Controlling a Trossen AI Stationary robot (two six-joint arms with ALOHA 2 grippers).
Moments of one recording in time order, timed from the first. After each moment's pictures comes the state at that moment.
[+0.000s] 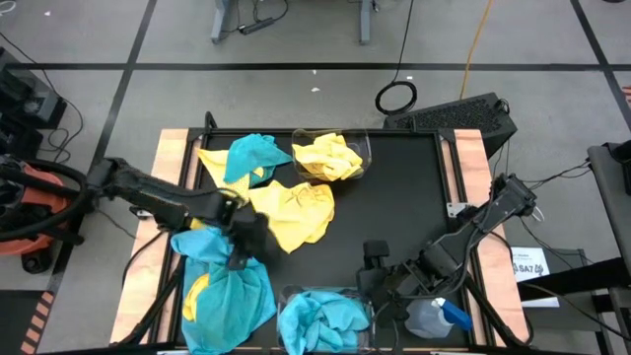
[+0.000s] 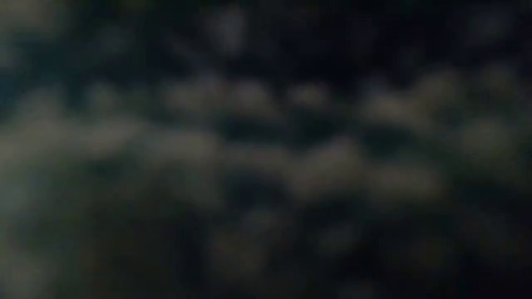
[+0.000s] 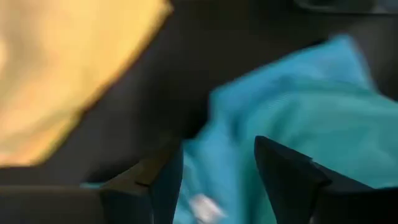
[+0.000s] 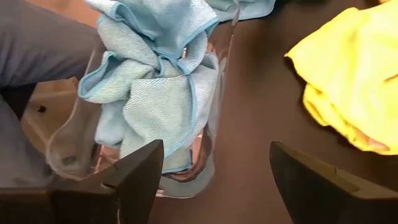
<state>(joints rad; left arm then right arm) -0.23 1.32 0.91 -0.84 0.23 -0.23 0.64 1.68 1.62 -0.98 0.27 0.42</state>
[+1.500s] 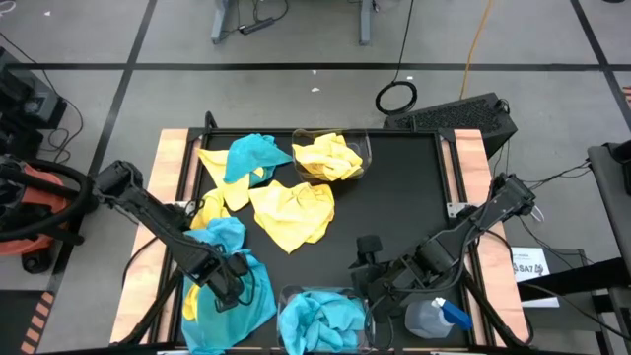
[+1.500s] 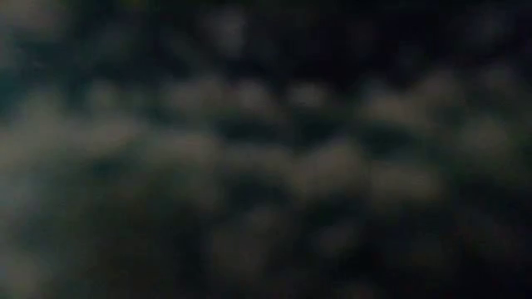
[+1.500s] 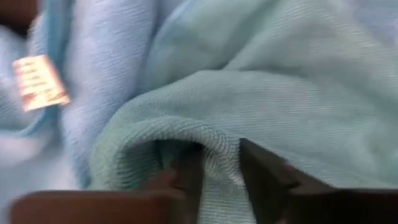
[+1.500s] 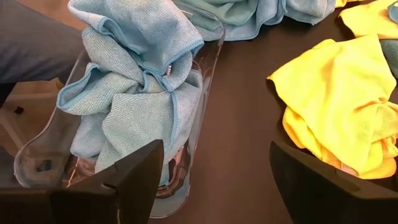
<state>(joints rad) -0.72 1.47 0.91 -0.84 0.07 -1.08 0.60 1.68 1.62 -0.93 0.31 0.30</state>
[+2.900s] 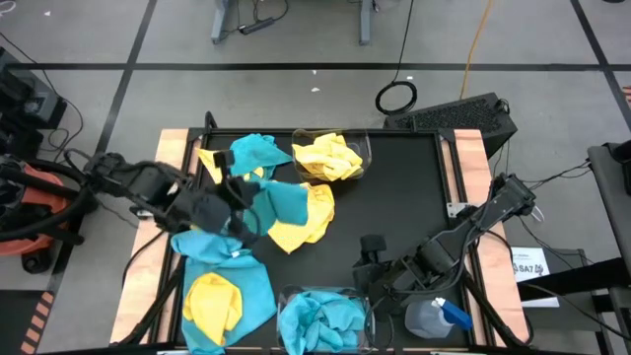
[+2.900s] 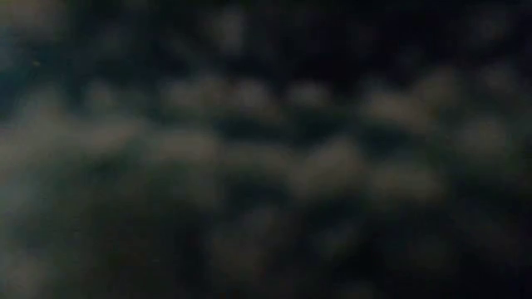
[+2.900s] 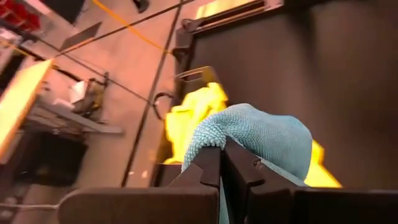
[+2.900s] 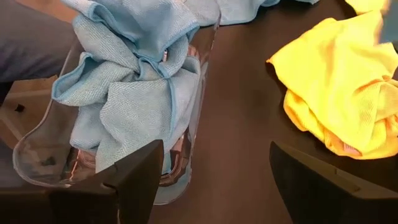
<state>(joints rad) -0.41 1.40 1.80 -1.27 -0.75 -0.09 0.62 1.68 1.62 -0.98 0.31 0.37</state>
